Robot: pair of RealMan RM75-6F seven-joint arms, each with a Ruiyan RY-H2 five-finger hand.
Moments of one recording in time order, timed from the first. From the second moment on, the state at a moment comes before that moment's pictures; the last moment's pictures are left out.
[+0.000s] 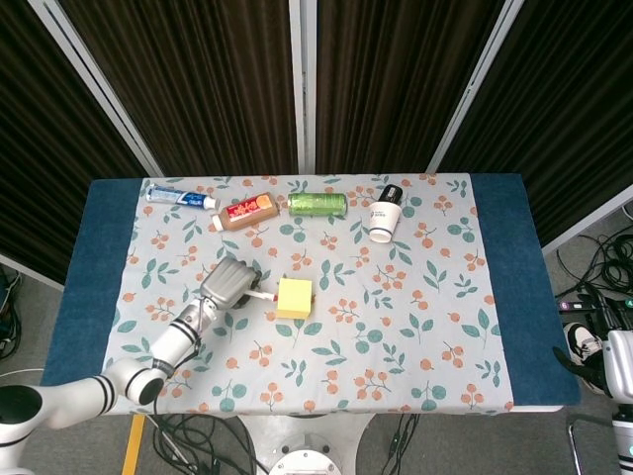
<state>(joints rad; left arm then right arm) -0.79 -1.68 -0.14 -1.17 1.31 0.82 0.31 0.02 -1.08 0.09 -1.58 -1.46 1.52 0.20</state>
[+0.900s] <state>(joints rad) -0.81 -1.67 -0.14 -1.26 1.16 0.83 0.46 0.03 -1.09 0.10 -1.53 -1.48 1.52 0.25</state>
